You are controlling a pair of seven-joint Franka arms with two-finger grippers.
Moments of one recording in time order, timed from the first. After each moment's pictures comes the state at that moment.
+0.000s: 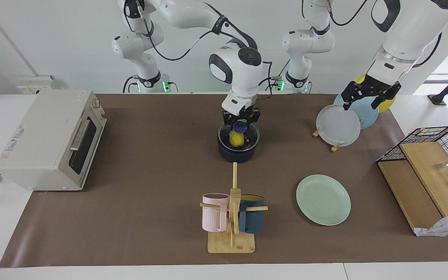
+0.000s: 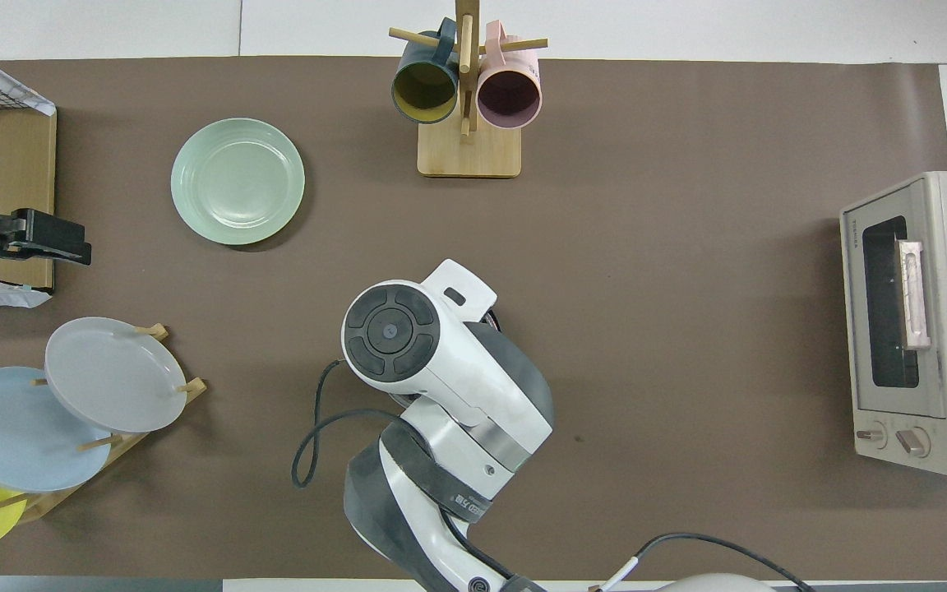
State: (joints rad) left arm -0.07 -0.02 -0.02 -1.60 0.00 1.57 -0.06; right arm 0.69 0.35 0.09 -1.65 -0.03 1.97 0.68
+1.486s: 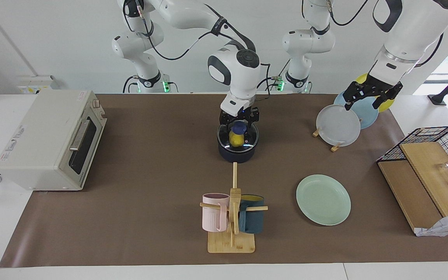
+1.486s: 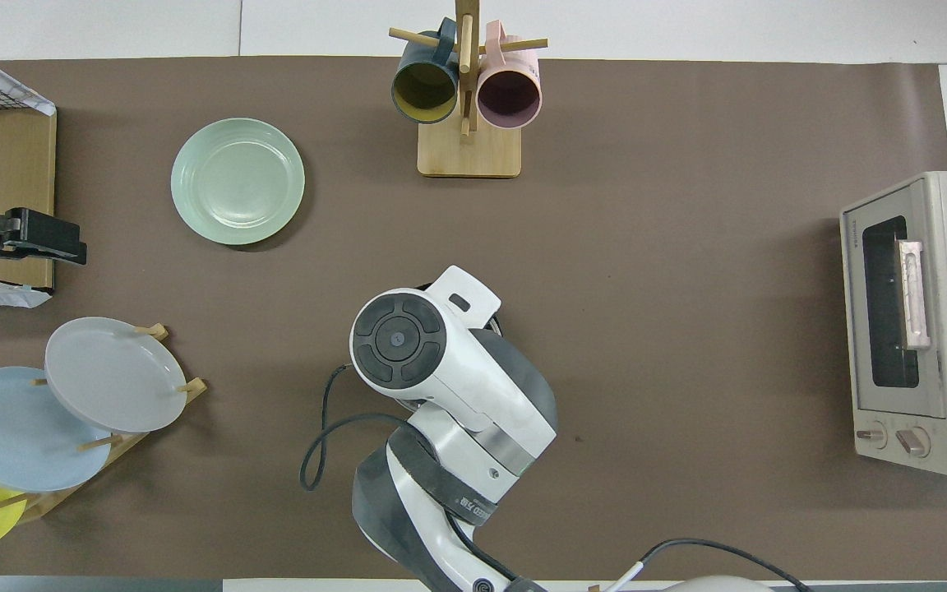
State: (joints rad) left arm -0.07 -0.02 -0.02 -1.60 0.00 1.57 -0.06; right arm 0.69 0.33 0.09 -1.69 -0.04 2.00 0.68
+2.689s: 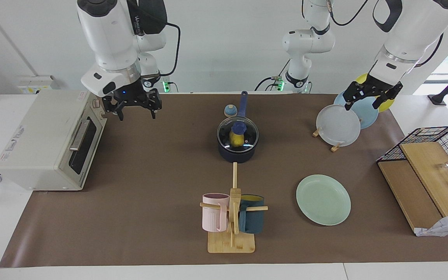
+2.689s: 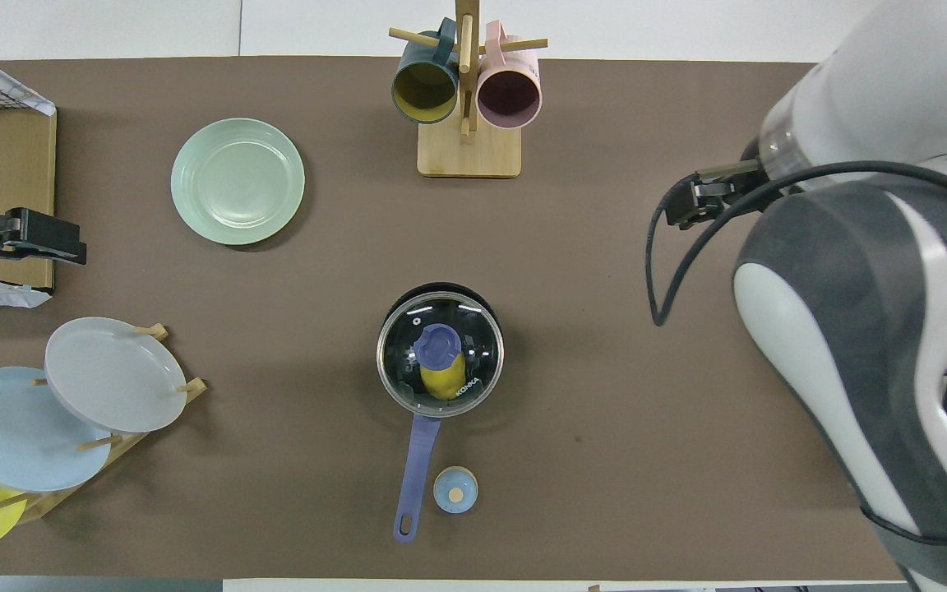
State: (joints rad) left arm -0.07 -0.02 -0.02 -1.60 0.00 1.57 -0.06; right arm 0.15 0.15 0.04 -1.39 -0.06 1.48 0.14
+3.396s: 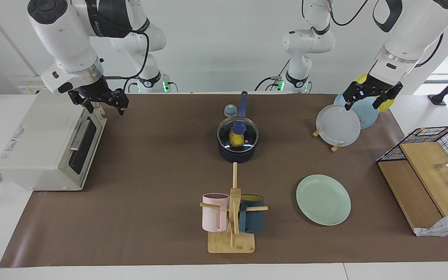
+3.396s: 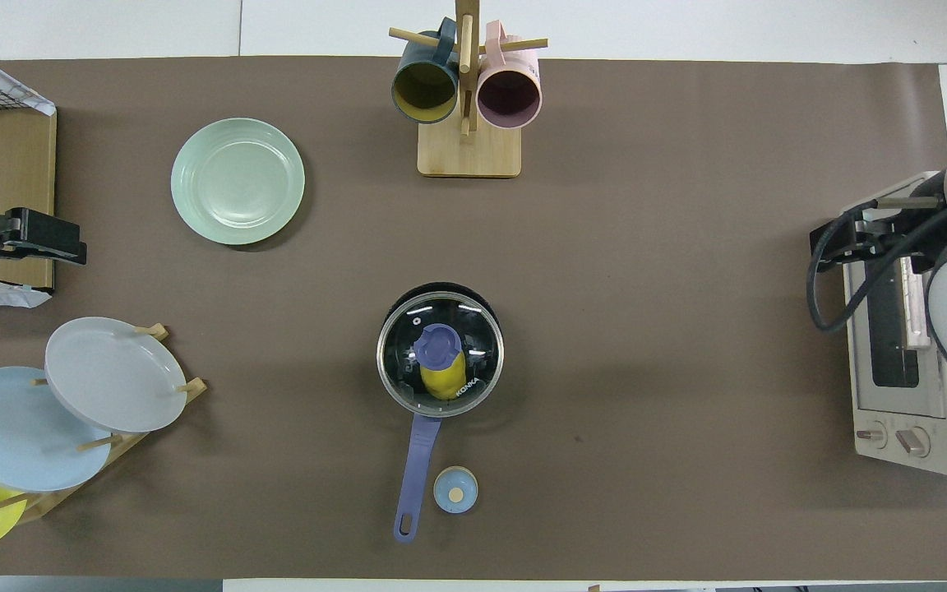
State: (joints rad) left arm -0.07 -0.02 -0.02 -1.60 0.00 1.57 -0.06; right arm 0.09 0.00 -0.03 -1.63 -0.06 1.54 0.12
